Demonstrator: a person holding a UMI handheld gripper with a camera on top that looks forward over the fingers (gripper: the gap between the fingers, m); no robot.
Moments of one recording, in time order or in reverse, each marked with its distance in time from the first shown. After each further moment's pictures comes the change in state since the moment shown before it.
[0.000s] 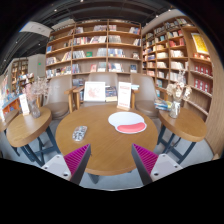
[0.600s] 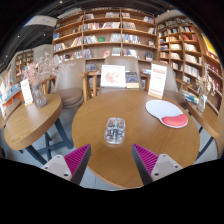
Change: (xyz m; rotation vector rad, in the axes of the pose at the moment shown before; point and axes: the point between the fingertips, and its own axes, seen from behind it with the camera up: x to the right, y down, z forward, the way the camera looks) arm -0.167 0.044 0.128 -0.128 -0.089 -0.028
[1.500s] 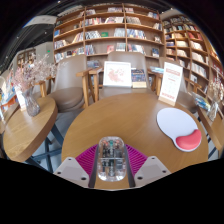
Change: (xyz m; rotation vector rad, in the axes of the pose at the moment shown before) arm -0.001 -0.061 0.100 -0.050 -0.057 -0.009
